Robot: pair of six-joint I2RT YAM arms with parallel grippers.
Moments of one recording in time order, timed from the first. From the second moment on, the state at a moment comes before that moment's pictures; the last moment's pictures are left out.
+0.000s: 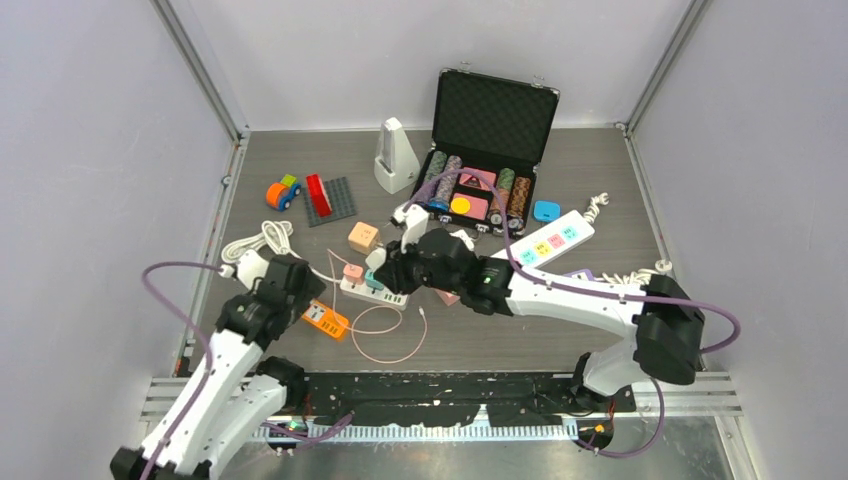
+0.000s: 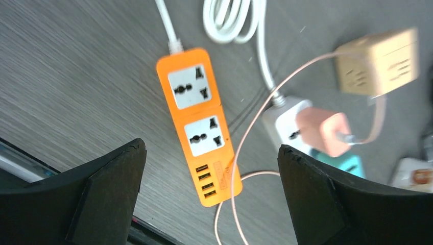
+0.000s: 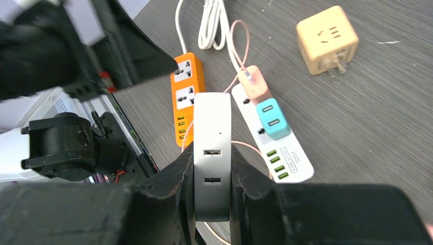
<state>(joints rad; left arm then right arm) -0.36 0.73 0.61 -0.94 -0.44 -1.10 1.09 1.43 1.02 0.05 0.07 0.46</state>
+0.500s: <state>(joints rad) -0.36 0.07 0.87 -1.16 -0.75 -0.84 1.21 1.83 1.42 -0.11 0.07 0.31</state>
